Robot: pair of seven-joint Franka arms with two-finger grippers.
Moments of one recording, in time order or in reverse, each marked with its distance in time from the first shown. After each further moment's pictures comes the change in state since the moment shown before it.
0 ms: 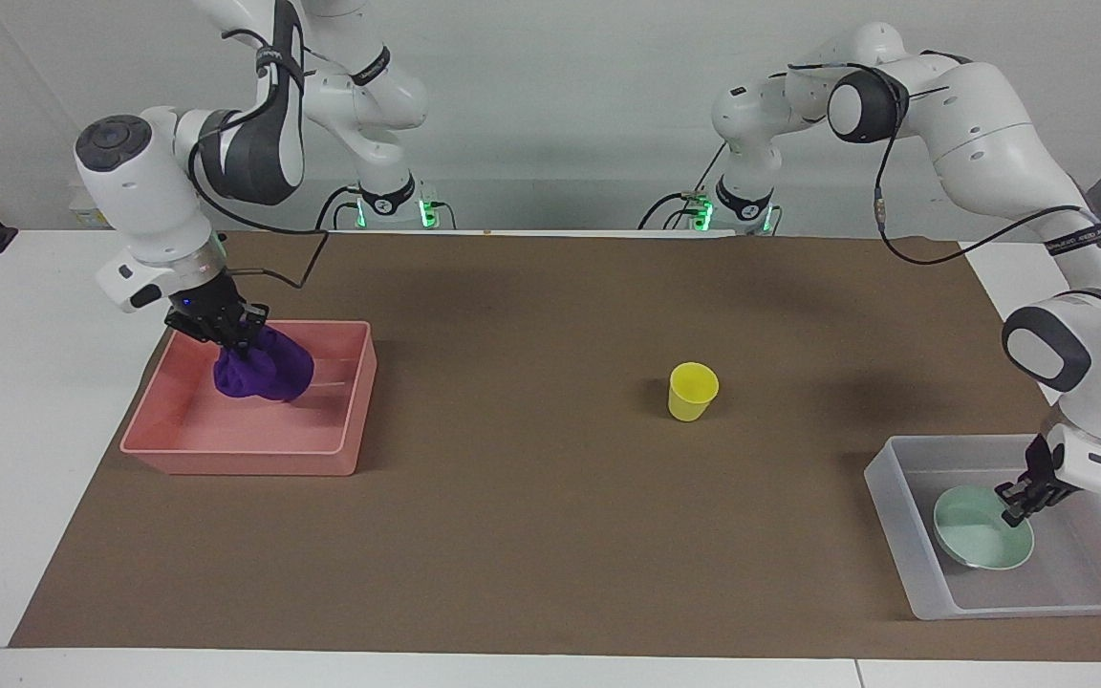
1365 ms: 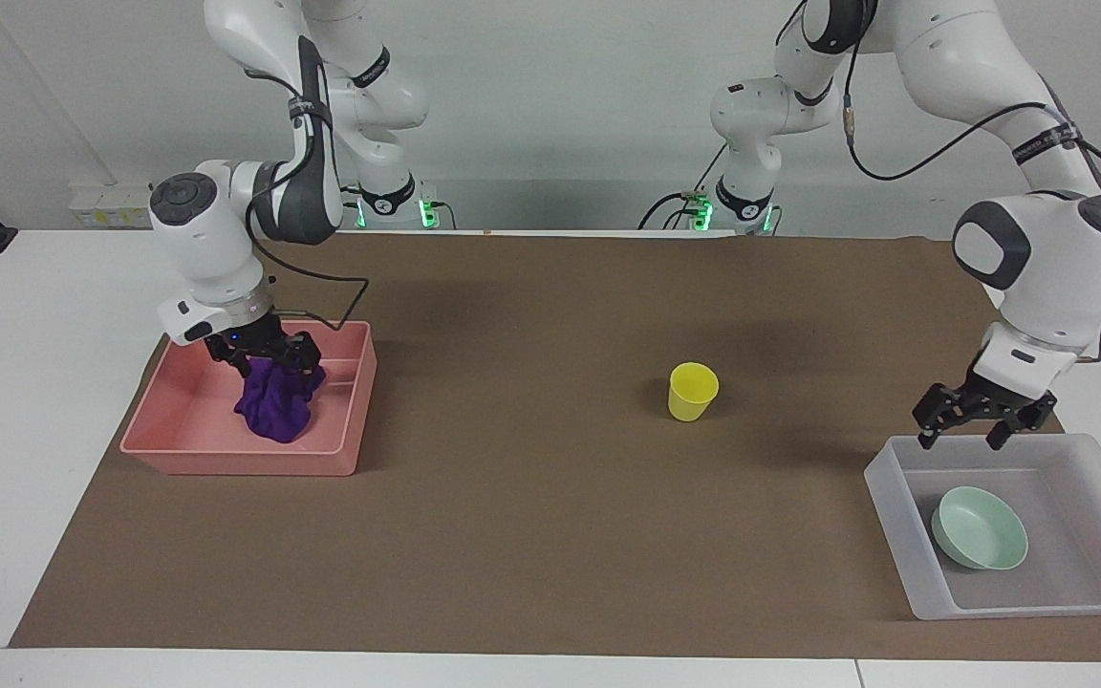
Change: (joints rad) left arm -0.164 -0.477 -0.025 -0.430 0.000 -0.077 0.106; right arm 0.074 0.008 0.028 -0.056 0.000 0.088 0.264
